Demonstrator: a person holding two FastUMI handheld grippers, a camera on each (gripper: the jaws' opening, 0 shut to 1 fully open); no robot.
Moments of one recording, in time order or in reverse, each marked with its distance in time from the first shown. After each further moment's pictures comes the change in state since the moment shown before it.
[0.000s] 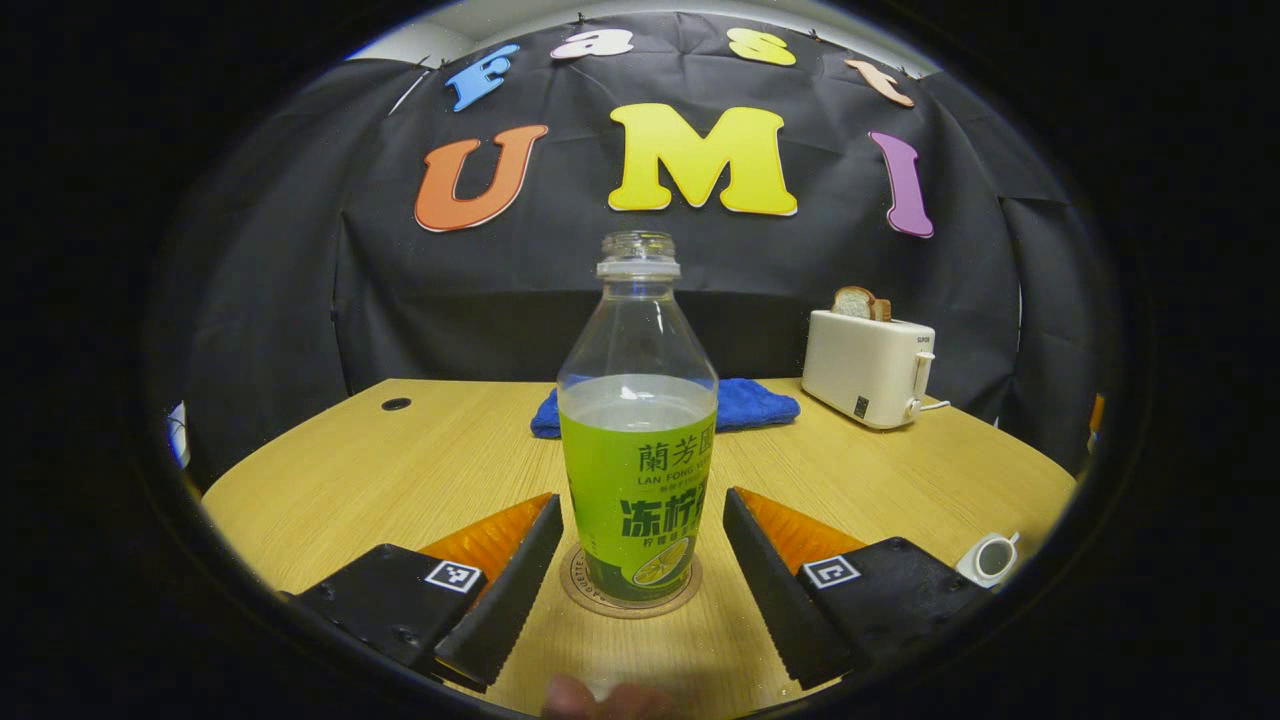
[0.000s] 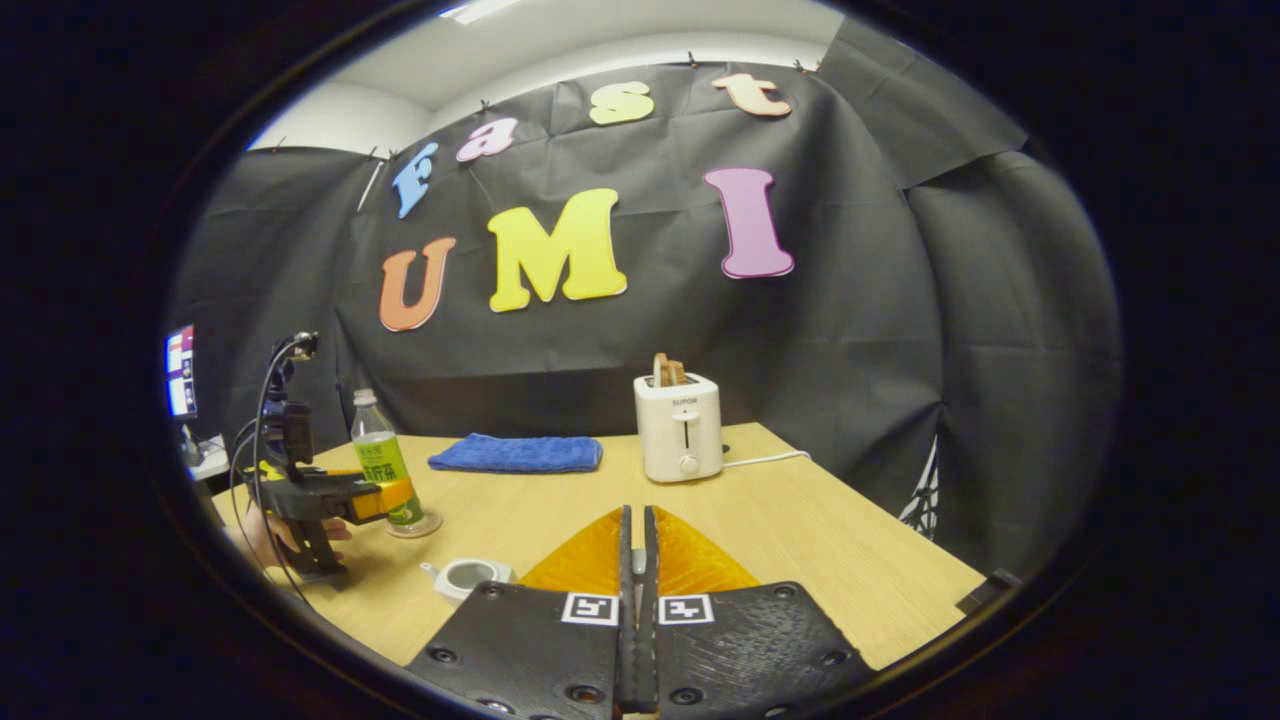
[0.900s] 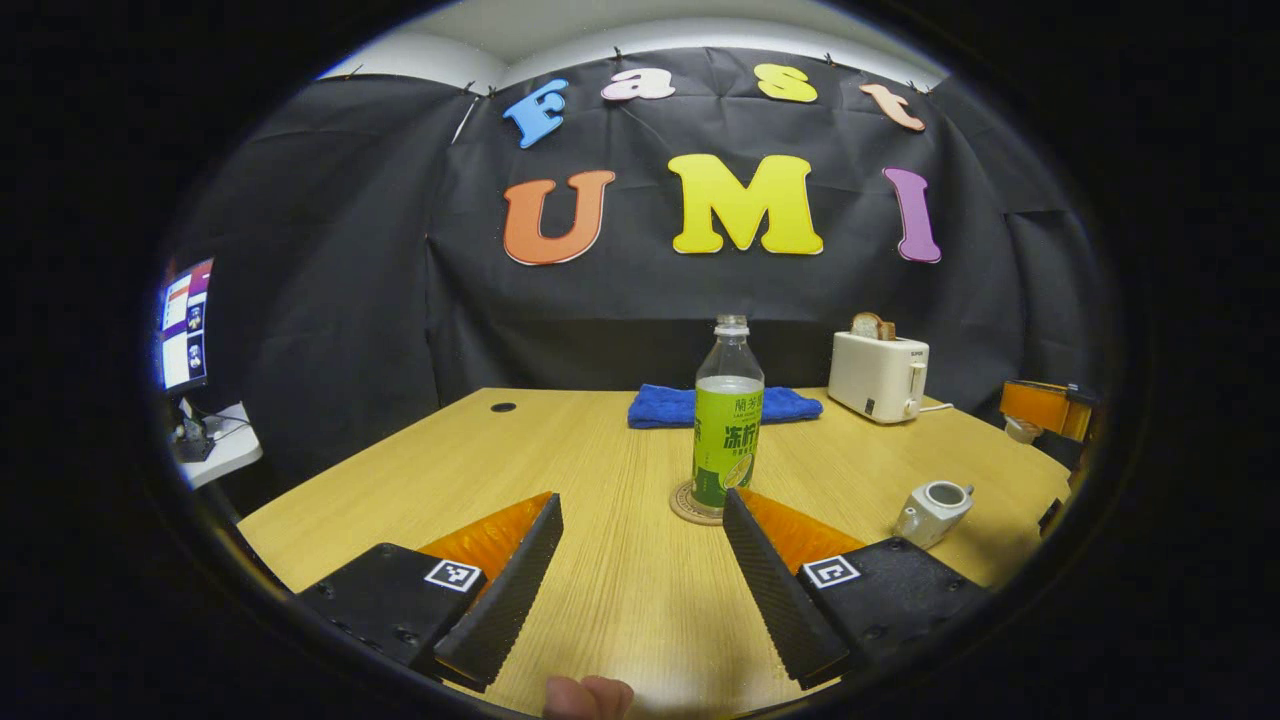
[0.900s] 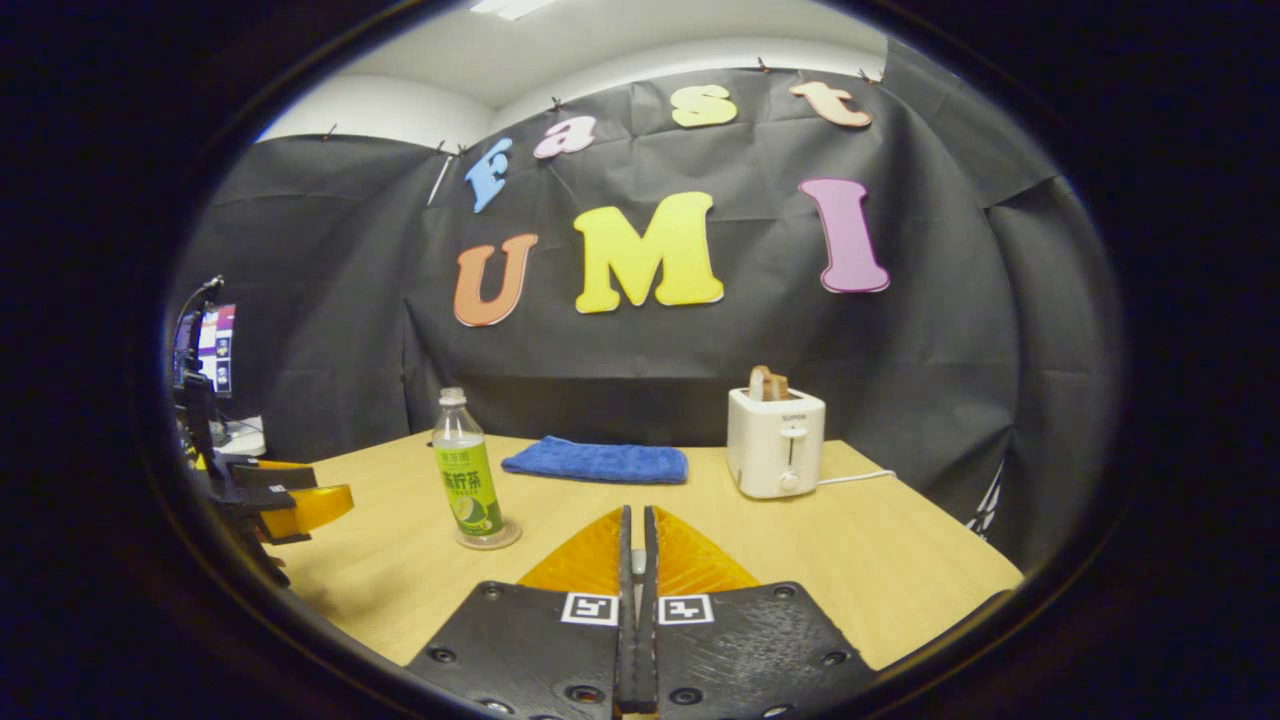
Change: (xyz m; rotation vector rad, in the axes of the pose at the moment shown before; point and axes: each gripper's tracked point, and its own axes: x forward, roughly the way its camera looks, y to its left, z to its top) left arm -0.158 0.061 0.001 0.023 -0.073 0.145; right arm 0.020 0.104 -0.002 -0.070 -0.009 0.202
